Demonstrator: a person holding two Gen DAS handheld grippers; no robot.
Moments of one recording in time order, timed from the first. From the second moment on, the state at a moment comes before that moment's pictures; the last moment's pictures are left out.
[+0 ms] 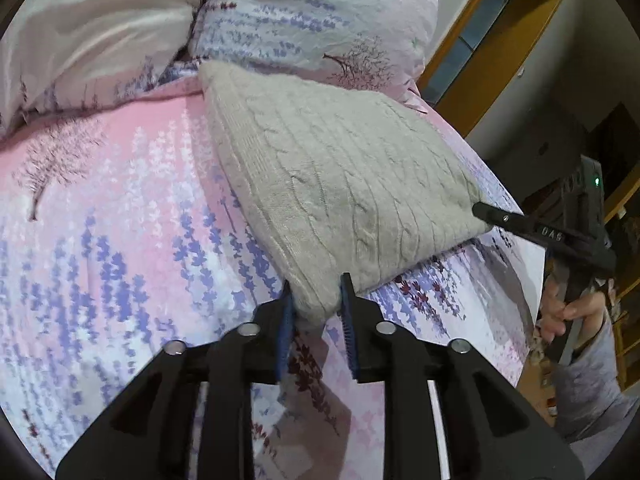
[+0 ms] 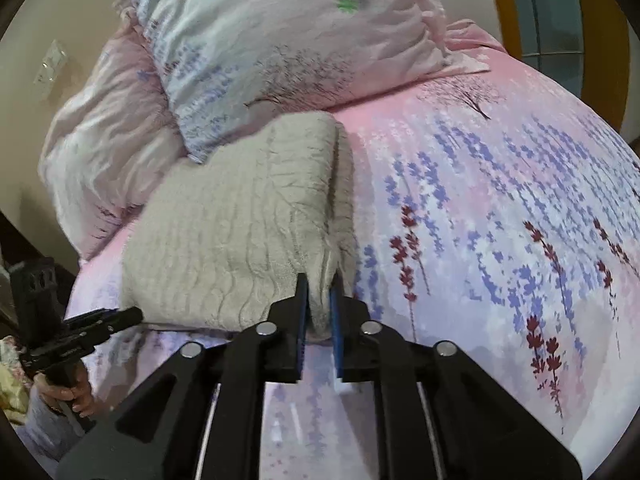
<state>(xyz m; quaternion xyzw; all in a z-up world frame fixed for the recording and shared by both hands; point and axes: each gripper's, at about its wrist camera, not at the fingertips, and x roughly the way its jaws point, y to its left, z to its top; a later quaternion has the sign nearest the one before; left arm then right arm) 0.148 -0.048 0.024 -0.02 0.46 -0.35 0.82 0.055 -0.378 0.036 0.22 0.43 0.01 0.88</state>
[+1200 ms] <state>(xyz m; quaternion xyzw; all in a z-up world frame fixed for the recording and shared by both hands) 0.186 -0.110 0.059 0.06 0.40 -0.18 0.89 0.180 -0.410 0.024 0.31 0.44 -0.01 0.85</state>
